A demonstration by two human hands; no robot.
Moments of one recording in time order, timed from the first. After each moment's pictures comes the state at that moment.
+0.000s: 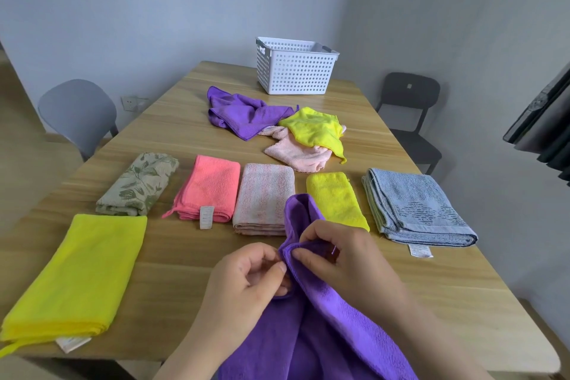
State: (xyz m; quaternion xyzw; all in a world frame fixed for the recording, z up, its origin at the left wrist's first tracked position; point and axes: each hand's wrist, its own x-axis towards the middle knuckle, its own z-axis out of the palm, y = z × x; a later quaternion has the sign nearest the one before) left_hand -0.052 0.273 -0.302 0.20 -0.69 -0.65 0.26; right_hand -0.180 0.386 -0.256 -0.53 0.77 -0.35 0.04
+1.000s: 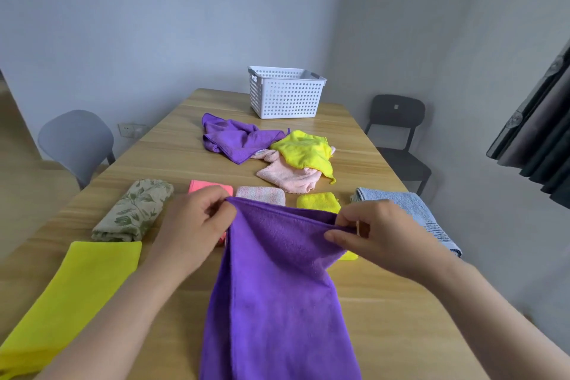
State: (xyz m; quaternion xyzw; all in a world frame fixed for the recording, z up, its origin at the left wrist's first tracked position) left_hand -0.067 0.192 -0.242 0.20 -0.84 -0.33 0.37; right_hand -0.234 0.410 -0.196 -0.55 0.80 -0.22 0.00
